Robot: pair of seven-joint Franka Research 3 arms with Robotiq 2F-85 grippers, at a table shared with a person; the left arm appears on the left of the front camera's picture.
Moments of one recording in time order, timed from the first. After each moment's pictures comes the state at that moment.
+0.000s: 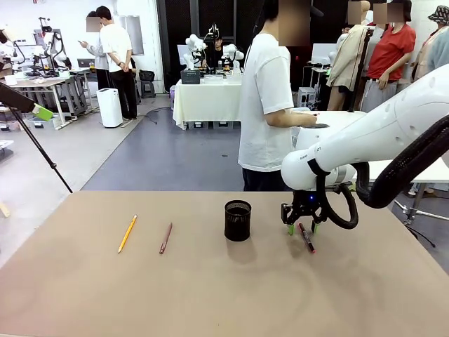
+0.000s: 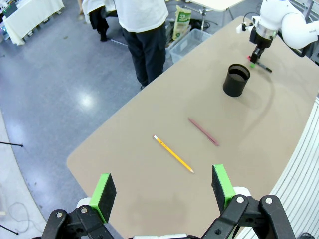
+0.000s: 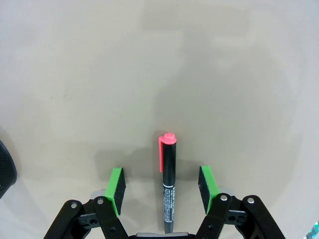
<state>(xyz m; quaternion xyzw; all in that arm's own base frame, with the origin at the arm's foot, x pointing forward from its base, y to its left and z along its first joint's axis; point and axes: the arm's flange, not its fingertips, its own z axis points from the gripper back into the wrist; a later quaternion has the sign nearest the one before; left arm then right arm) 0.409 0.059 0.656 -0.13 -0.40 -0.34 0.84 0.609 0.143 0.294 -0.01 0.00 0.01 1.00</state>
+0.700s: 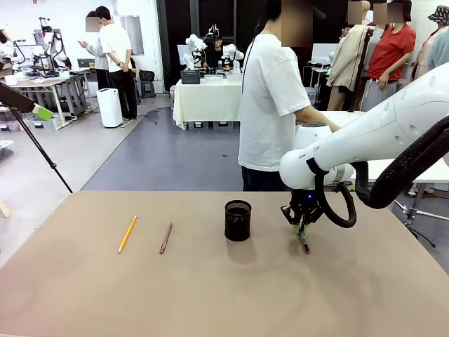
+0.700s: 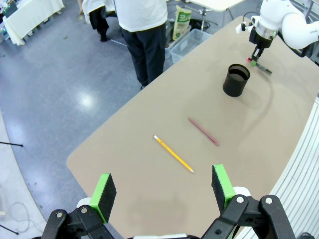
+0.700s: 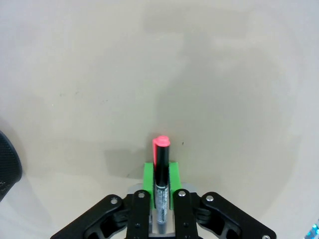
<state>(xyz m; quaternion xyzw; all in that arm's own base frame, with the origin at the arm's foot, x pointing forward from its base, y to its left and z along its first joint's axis) 0.409 0.059 0.656 -0.13 -0.40 -0.34 0.84 0.608 0.150 0.299 -0.01 -0.01 0.01 1.00</state>
